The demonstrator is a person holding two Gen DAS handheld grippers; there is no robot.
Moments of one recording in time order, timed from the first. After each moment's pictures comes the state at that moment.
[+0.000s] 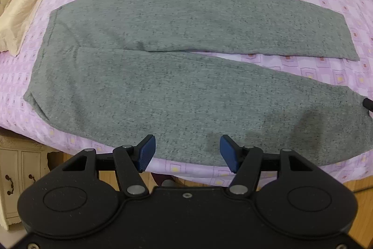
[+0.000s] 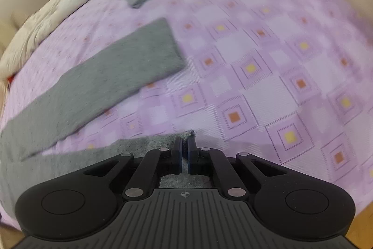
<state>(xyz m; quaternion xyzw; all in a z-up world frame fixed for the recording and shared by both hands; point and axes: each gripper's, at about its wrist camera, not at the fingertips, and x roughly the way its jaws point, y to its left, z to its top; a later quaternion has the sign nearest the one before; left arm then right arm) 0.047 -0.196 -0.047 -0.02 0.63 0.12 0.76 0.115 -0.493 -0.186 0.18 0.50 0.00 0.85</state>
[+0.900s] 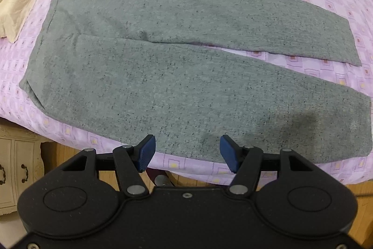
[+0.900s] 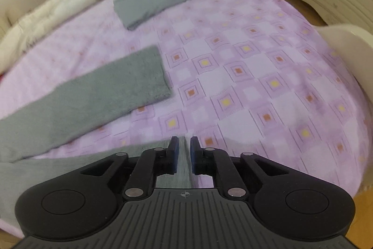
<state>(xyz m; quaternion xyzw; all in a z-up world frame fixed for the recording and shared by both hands) 0.043 -0.187 -0.053 -0.05 0.64 0.12 0.76 0.094 -0.514 -0.154 0.15 0.47 -0.04 0.87</state>
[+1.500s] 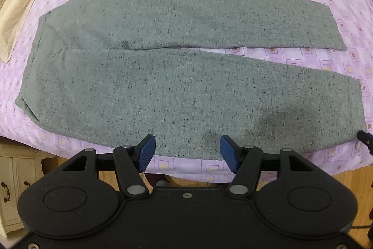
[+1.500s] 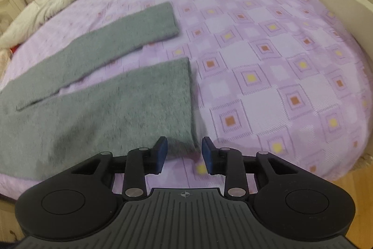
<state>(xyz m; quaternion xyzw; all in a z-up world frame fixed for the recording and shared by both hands) 0.037 -0.213 -0.047 -0.01 0.63 0.09 0.77 0.042 -0.501 -0.195 0.14 0.49 0.01 0.86</state>
